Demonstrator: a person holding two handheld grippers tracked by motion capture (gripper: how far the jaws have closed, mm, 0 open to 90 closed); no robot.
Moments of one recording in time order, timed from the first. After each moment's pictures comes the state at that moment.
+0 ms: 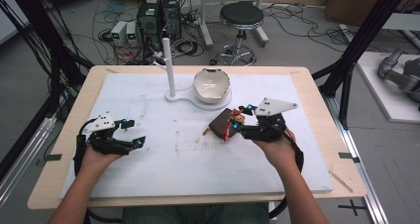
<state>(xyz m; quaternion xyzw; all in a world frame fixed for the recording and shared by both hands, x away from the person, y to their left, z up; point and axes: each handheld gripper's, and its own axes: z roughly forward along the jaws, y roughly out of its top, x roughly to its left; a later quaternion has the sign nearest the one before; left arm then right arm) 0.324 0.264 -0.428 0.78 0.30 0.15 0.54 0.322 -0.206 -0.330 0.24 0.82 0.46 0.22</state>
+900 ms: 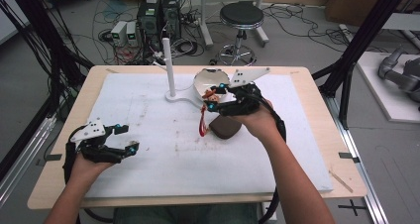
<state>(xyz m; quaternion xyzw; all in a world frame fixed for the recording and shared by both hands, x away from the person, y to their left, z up) 0.296 0.276 -0.421 0.77 0.29 0.15 0.54 0.373 -0.148 -0.285 0.15 0.85 0.49 0.15</state>
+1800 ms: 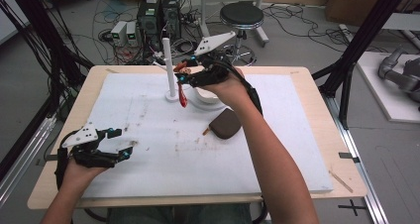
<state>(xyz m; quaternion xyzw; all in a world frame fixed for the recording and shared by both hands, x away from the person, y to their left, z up) 0.284 0.289 -0.422 0.77 0.30 0.16 0.54 0.427 -0.073 -0.240 0.11 0.86 0.48 0.15</state>
